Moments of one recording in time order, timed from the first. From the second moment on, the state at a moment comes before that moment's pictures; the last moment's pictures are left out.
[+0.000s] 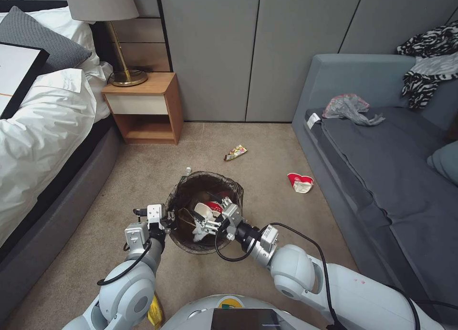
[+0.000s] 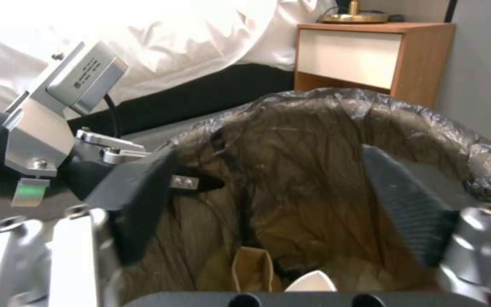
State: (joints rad) left arm 1.58 -1.03 -0.29 -2.35 -0.72 0.43 -0.65; right arm -0.91 0.78 -0.49 2.12 0.54 0.06 0.19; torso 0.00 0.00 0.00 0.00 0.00
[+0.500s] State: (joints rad) left arm 1.57 -1.02 -0.29 -2.35 -0.72 0.43 -0.65; right arm -0.92 0.78 -0.48 2.13 0.54 0.05 0.20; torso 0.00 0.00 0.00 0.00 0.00
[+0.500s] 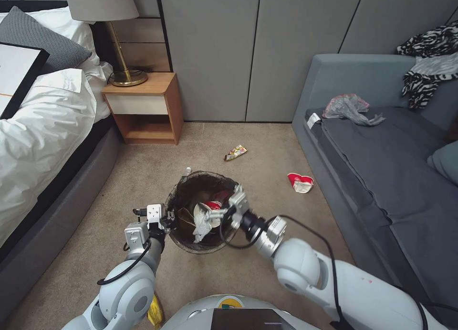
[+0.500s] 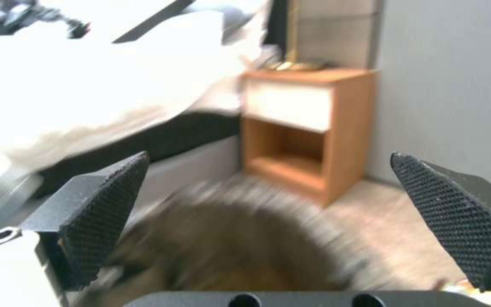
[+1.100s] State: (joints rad) left arm 1.59 -1.03 -0.29 -2.34 -0.70 0.41 -0.64; right arm -1.14 0.87 0.16 2.24 0.58 -0.11 0.49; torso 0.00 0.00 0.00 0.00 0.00
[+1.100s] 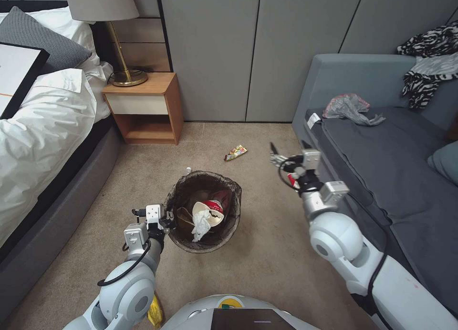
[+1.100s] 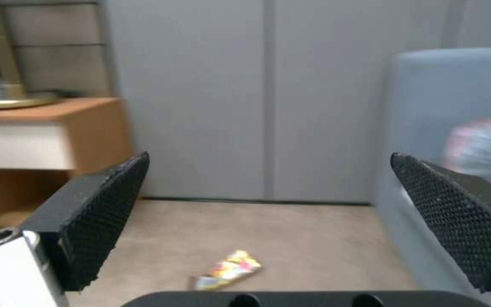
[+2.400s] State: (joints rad) left arm 1.58 -1.04 -0.29 -2.31 -0.68 0.38 -0.63; right arm -1.68 1.27 0.47 2.20 0.20 0.01 0.45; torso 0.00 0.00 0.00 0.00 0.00
